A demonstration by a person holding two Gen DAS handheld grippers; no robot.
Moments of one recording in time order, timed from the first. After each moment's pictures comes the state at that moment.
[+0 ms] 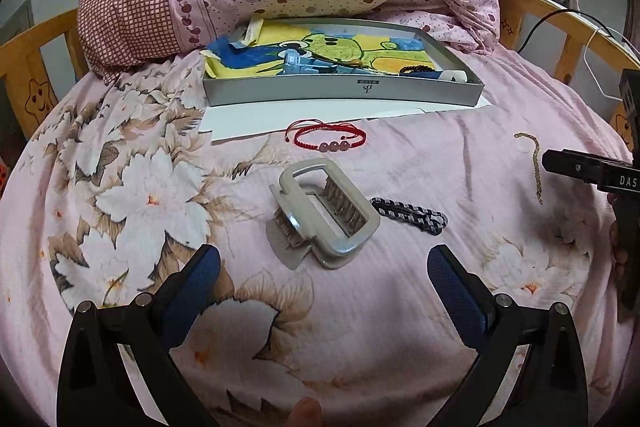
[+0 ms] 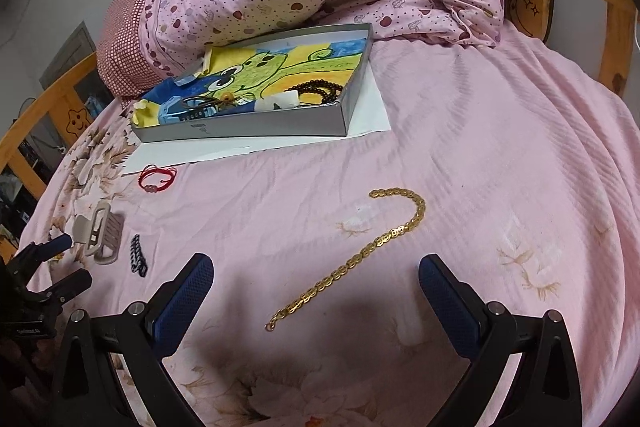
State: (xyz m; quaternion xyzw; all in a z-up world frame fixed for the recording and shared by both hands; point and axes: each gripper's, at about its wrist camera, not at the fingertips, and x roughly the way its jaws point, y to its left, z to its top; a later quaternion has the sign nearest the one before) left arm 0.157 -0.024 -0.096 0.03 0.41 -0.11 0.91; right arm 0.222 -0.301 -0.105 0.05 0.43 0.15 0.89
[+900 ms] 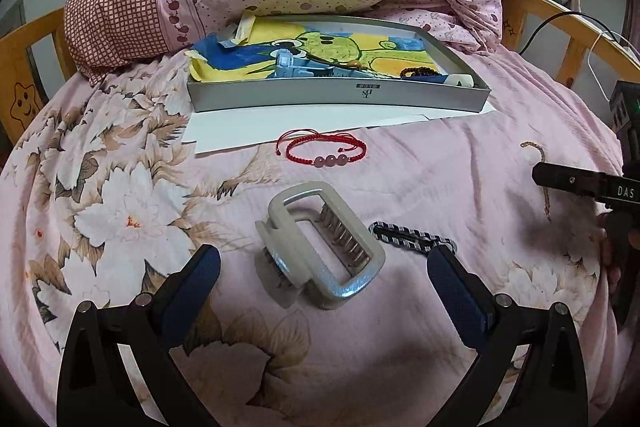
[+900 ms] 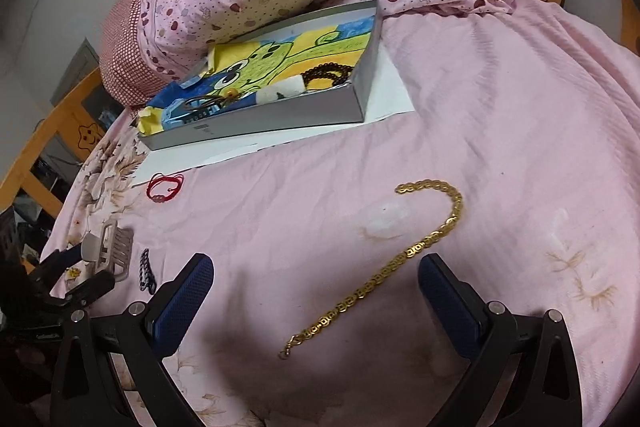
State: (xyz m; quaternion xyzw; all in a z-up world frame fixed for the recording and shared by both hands) left arm 0.182 -0.025 -0.103 0.03 0.41 -0.12 0.90; right arm 0.241 -0.298 -0.124 0.11 0.45 0.19 0.86
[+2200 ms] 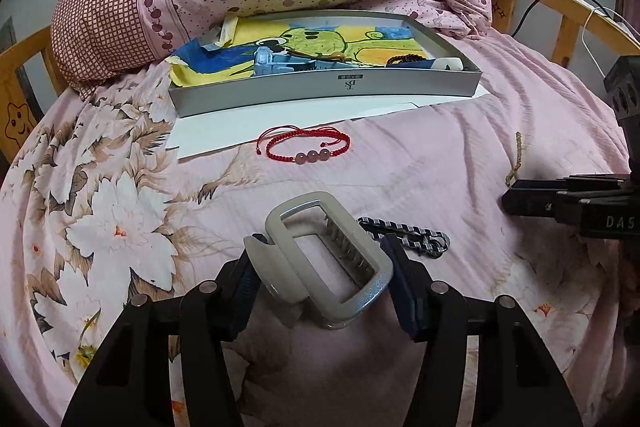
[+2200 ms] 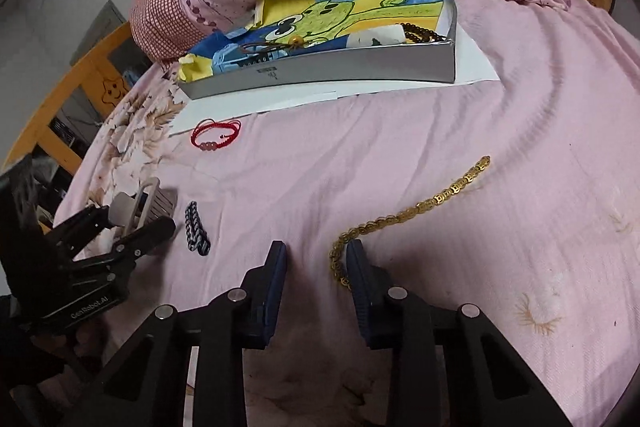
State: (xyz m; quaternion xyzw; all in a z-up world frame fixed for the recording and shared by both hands) left arm 0.181 -0.043 -0.108 0.06 0.42 -0.13 0.90; right arm 0.219 -0.240 -0.126 0.06 0.50 0.23 0.84
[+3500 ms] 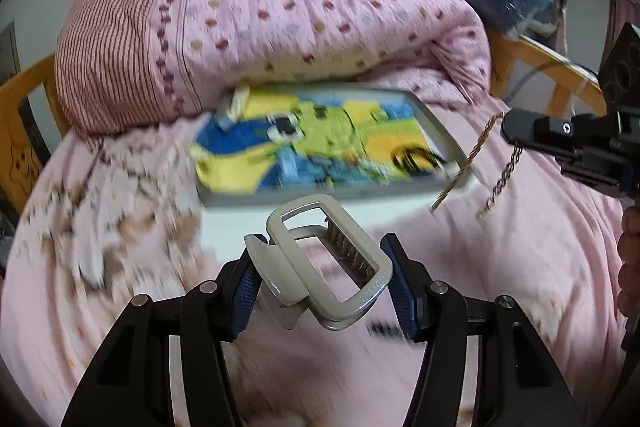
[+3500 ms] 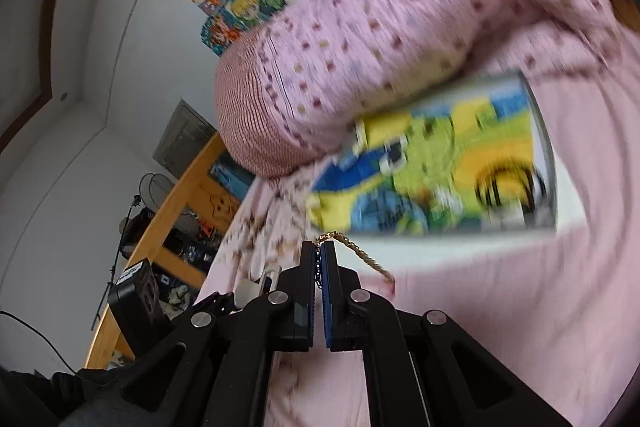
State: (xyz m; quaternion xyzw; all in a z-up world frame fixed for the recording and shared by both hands) left arm 0.229 -0.018 -0.023 0.02 0.37 -0.15 0.92; right arm 0.293 -0.225 0.012 0.24 0.37 0.33 0.83
